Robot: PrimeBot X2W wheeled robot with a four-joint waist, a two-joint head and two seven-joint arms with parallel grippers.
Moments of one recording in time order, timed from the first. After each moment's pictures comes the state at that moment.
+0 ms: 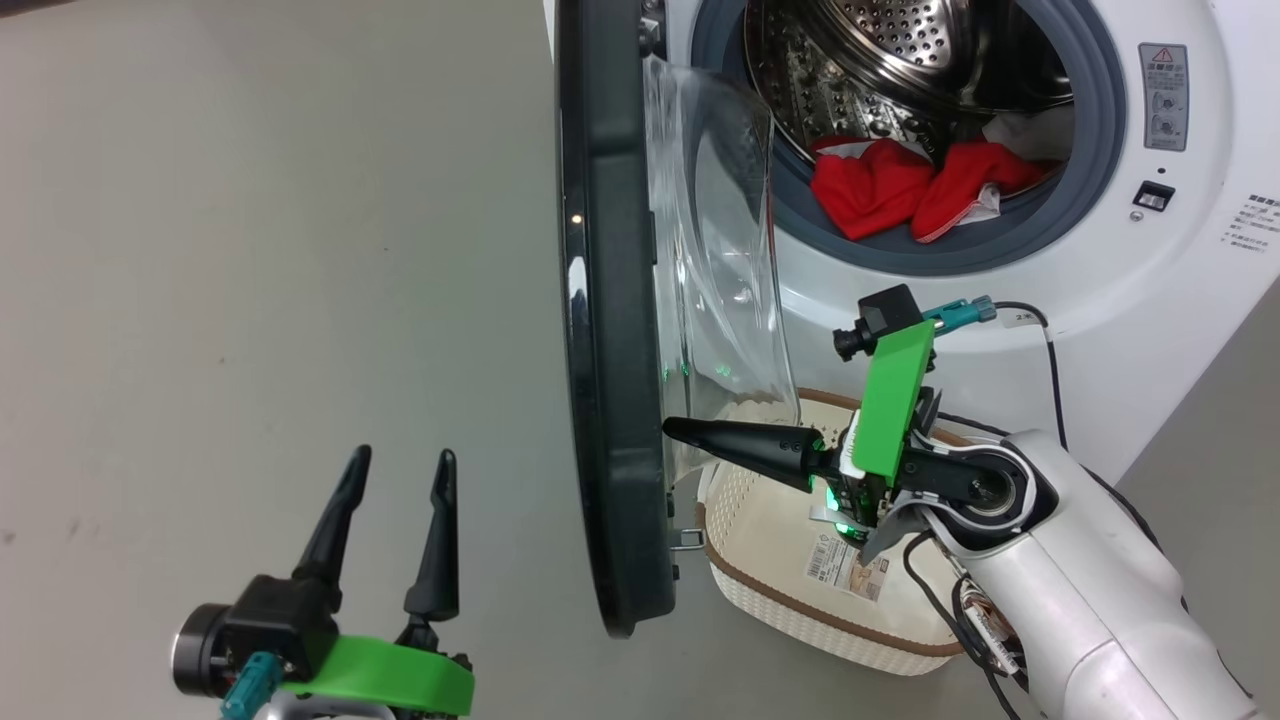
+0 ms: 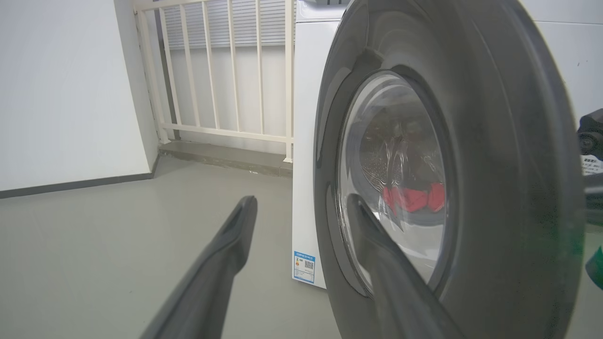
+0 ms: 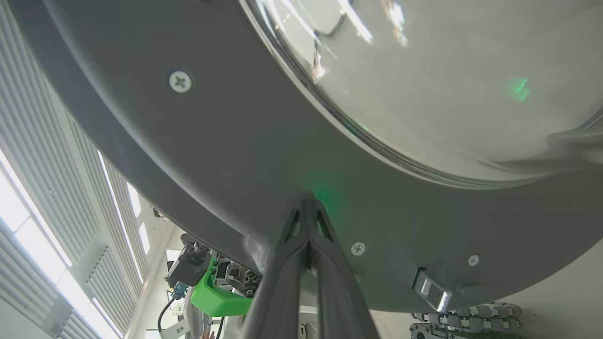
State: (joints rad) left arm -0.16 0.04 -0.13 0.18 -0.20 0.00 -0.26; right arm -0.63 -0.08 0.41 0.55 1.70 0.12 0.79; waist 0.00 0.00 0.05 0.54
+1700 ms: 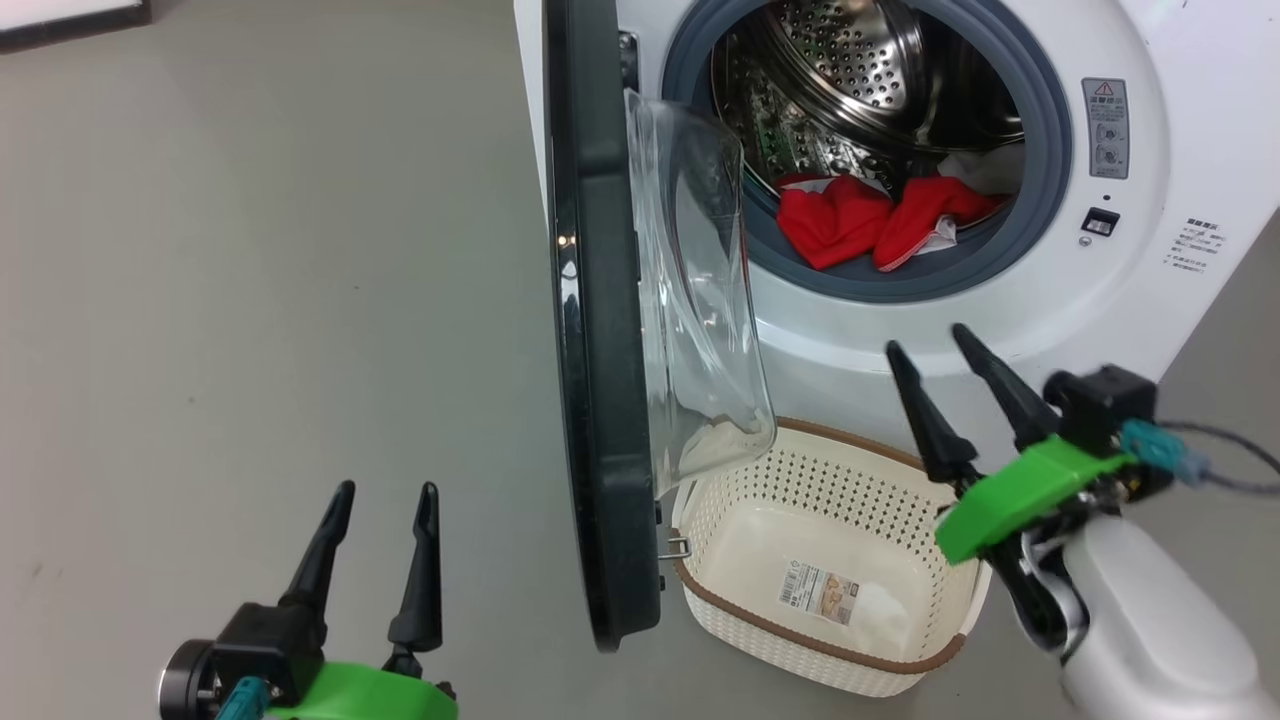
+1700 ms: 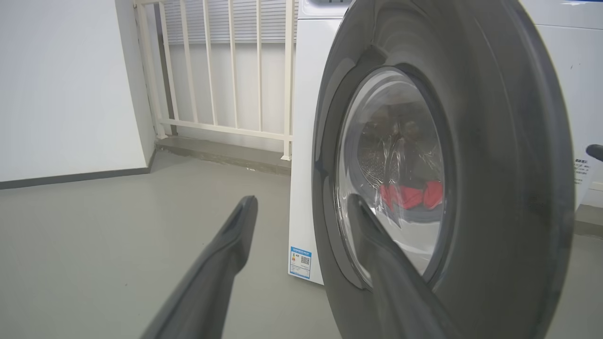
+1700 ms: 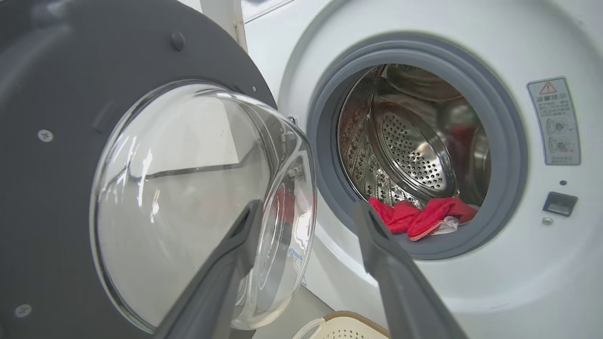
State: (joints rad) left arm -0.12 0.04 -0.10 0.20 -0.20 -0.01 -0.26; right arm -0.49 -0.22 0.39 0.59 0.63 0.12 -0.25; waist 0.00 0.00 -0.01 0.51
